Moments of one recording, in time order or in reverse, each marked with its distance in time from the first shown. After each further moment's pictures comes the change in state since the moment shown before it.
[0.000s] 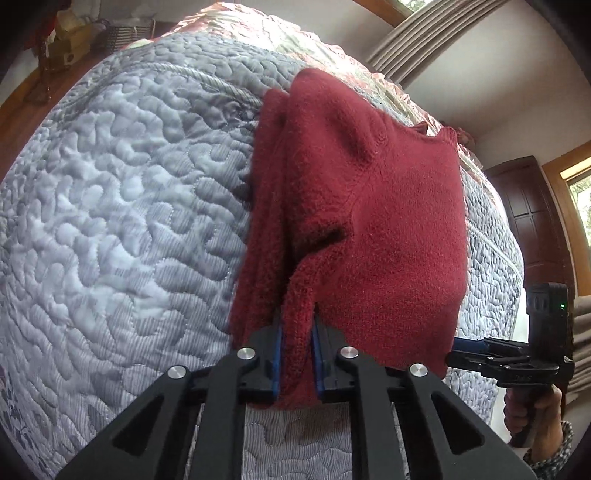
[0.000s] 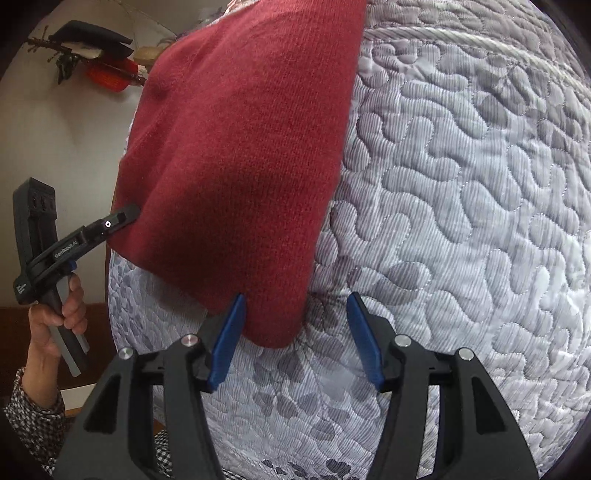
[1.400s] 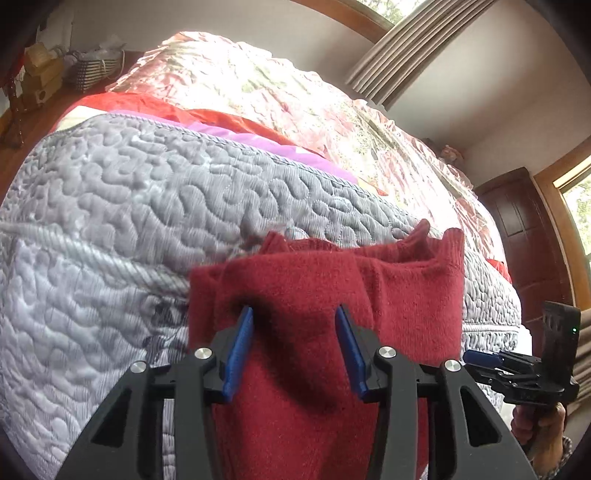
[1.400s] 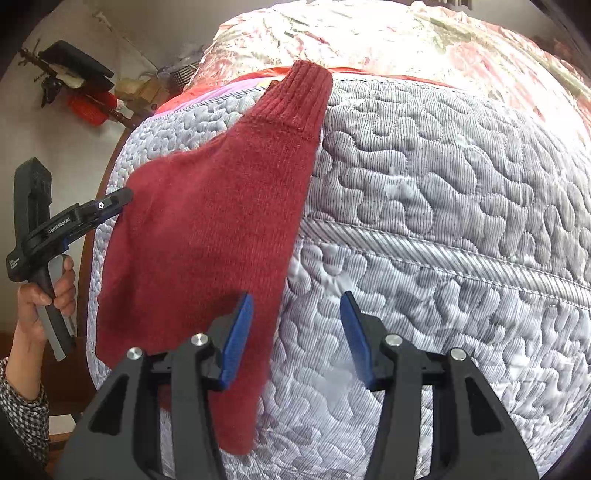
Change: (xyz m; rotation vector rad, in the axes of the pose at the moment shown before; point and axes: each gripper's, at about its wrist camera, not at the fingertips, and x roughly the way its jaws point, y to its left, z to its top) left arm 0.055 -0.022 0.171 0.050 -0.072 -0.044; right arm -0.055 -0.034 0.126 -0.003 -0.158 -0.127
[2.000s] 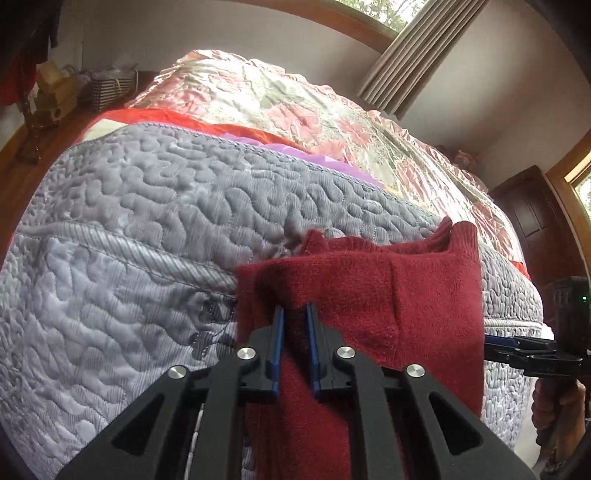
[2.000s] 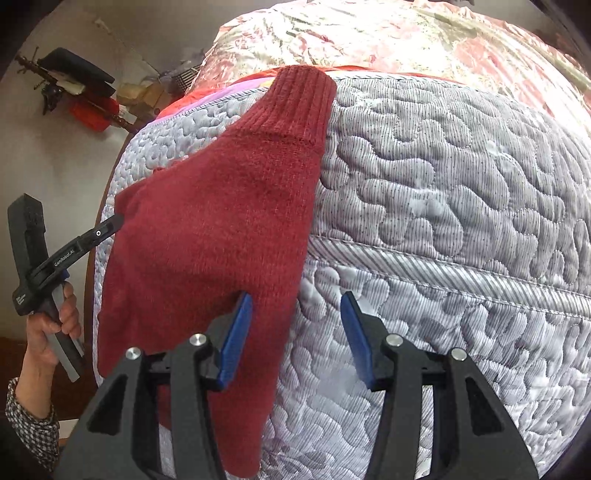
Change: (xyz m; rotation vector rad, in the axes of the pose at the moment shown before) left arm -0.022 0.021 -0.019 0.020 -0.077 0.079; right arm 0.029 0.026 0.016 0.013 -0.010 0.030
